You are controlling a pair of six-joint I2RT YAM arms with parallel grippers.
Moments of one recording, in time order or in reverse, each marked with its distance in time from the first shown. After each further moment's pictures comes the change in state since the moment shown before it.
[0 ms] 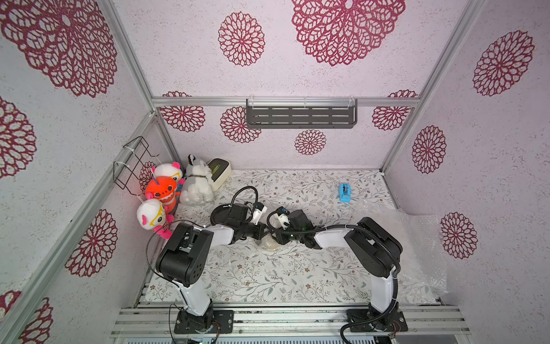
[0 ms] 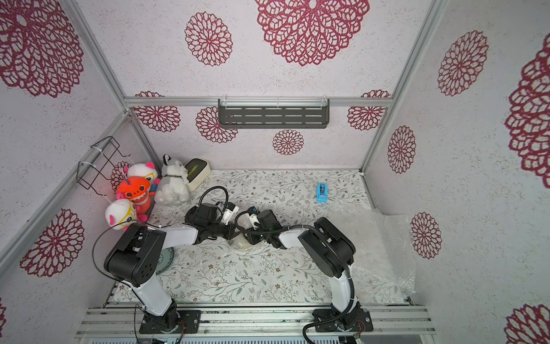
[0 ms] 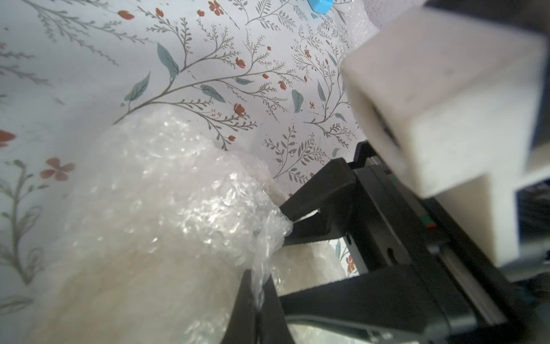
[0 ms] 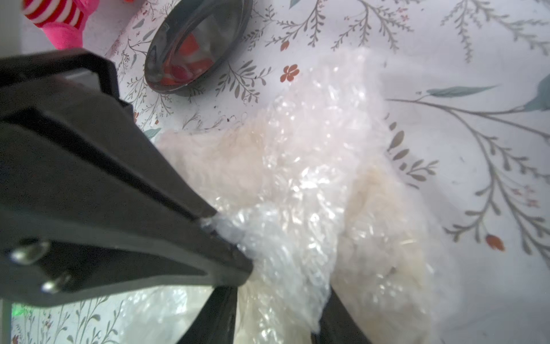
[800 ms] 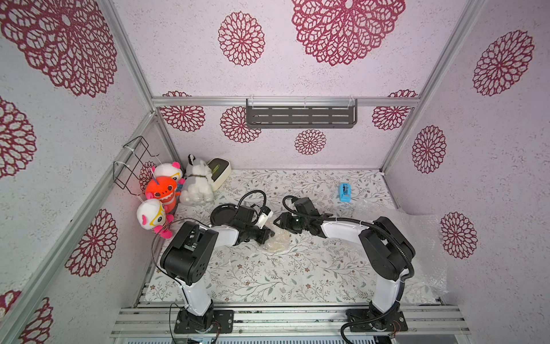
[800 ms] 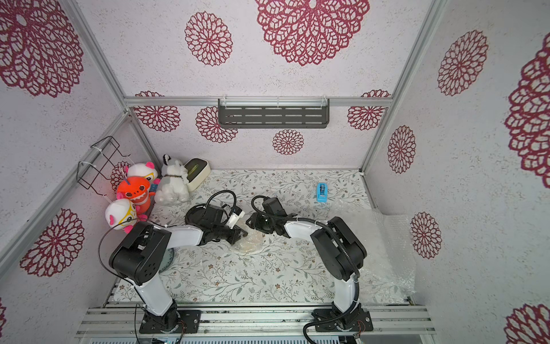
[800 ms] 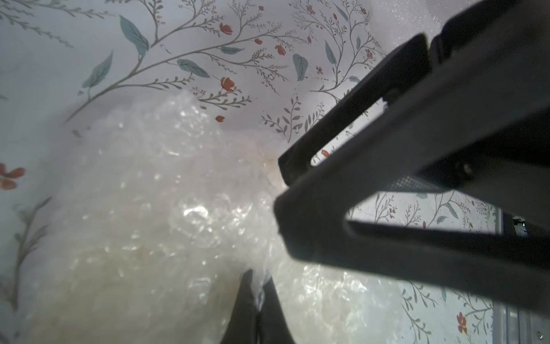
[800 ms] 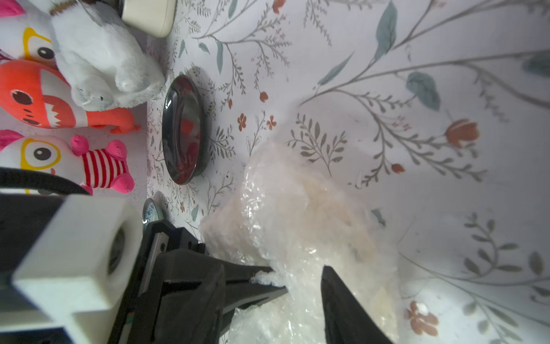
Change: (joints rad) left arm -0.051 0.017 -0.007 -0.011 -0.074 0.091; right arm -0.076 -0.070 0.119 -0.253 -0.053 0.587
